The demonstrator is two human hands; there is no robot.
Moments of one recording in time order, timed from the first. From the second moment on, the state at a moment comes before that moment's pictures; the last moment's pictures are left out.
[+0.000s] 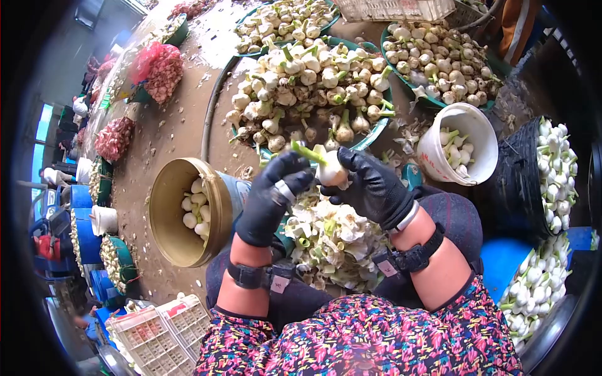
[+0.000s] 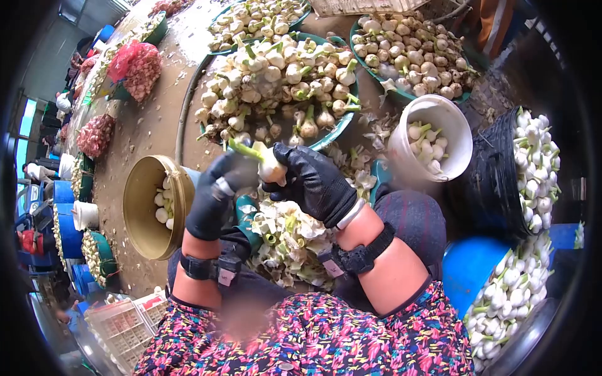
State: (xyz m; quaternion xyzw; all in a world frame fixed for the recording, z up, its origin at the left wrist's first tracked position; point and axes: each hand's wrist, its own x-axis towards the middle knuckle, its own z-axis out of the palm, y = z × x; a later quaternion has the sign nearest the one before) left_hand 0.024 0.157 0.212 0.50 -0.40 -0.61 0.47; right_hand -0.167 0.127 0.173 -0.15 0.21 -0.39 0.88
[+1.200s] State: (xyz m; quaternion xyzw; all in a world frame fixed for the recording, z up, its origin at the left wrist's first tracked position) left_hand 0.023 0.157 0.205 0.43 -0.32 -0.59 0.60; right_hand -0.149 0.144 0.187 -0.77 0.29 -0.45 0.35
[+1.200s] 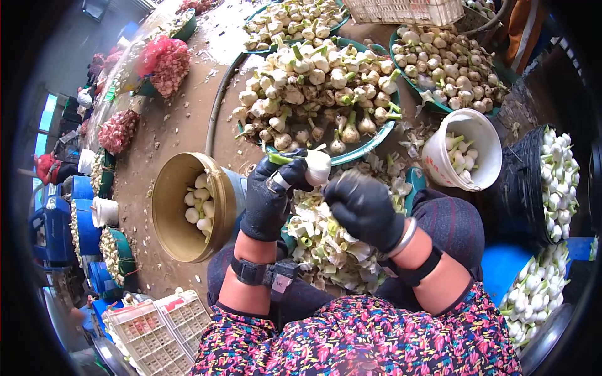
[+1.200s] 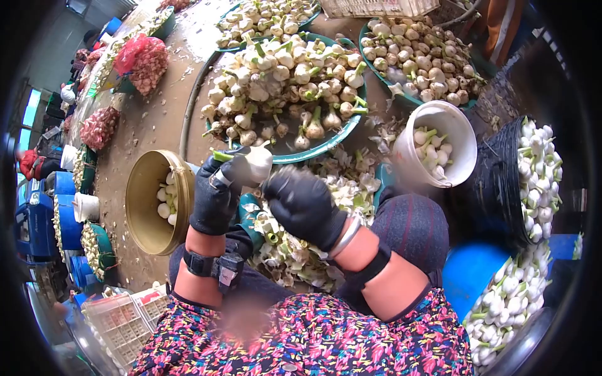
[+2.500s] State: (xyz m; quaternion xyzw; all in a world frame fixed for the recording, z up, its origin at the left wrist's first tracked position) left_hand 0.086 0.053 0.068 0.63 -0.75 -0.18 0.03; right_hand -0.177 0.120 0.196 -0.38 0.45 -0.46 0.66
